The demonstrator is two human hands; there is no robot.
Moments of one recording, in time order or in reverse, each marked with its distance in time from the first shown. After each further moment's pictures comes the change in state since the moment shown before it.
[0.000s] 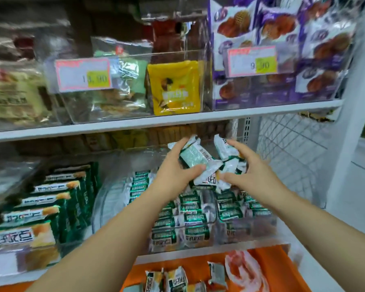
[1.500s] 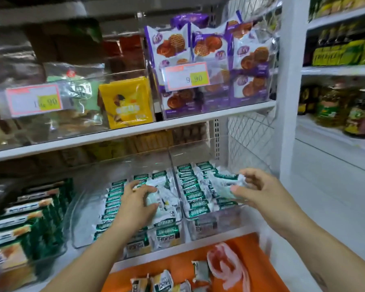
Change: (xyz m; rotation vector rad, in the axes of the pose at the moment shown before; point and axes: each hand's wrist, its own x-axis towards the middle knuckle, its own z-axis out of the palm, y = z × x) left_hand -0.032 -0.036 0.011 0.608 0.009 -0.207; right_hand -0.073 0.035 -0.061 0.413 0.205 0.253
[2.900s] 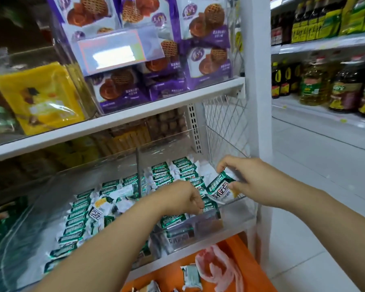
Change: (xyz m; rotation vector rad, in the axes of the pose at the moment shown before) left_hand 0.067 0.118 0.090 0.383 -0.649 0.500; right_hand 0.058 0.008 -0.060 -0.986 -0.292 -0.267
